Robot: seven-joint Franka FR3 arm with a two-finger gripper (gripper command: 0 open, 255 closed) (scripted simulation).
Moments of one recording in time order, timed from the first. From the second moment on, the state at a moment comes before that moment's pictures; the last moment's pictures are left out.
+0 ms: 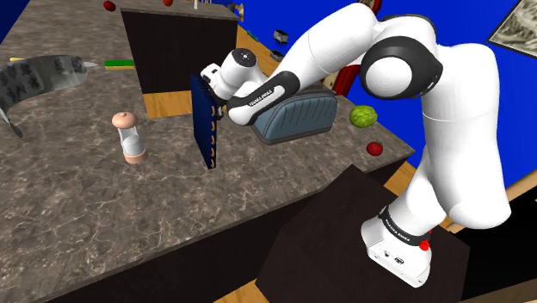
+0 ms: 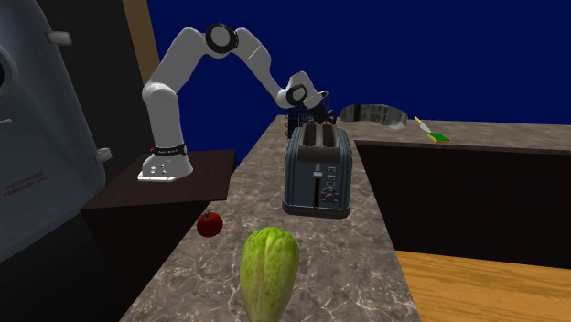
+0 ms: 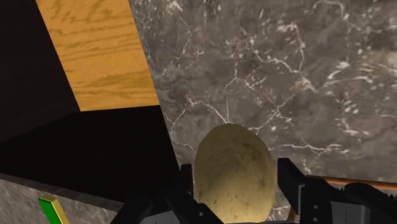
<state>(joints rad) 0.49 0.67 -0.31 -1.78 -0.15 2.95 -0.70</state>
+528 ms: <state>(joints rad) 0.49 0.77 -0.31 -1.72 -0.11 3.00 -0.70</state>
